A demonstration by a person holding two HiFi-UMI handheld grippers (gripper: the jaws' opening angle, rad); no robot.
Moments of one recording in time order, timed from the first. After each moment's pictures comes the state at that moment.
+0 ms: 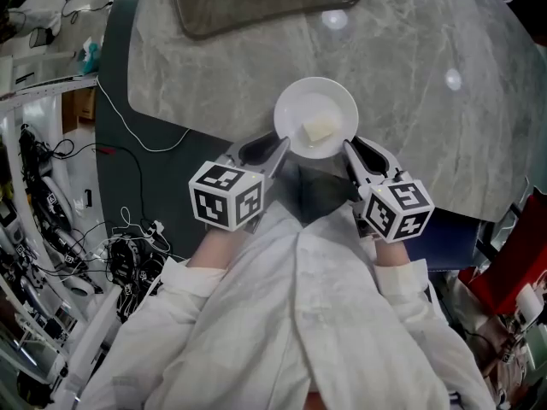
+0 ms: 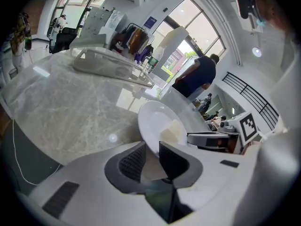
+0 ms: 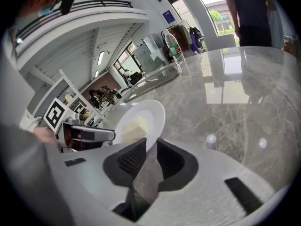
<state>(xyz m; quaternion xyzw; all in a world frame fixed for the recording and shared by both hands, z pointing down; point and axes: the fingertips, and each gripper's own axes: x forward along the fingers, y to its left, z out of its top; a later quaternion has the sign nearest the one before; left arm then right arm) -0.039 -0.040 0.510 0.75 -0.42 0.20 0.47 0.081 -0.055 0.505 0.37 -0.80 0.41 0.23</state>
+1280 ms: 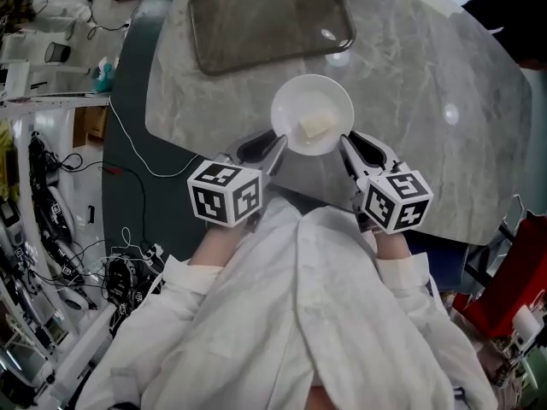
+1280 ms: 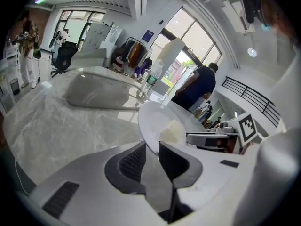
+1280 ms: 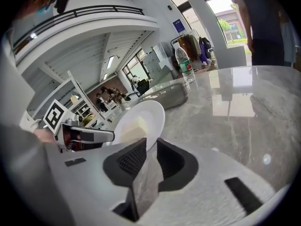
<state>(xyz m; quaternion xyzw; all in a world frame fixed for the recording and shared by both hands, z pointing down) -0.054 -0.110 0.459 0.77 -0.46 0.16 0.42 0.065 -0.133 0.457 0.36 -0.84 0.35 0.21</state>
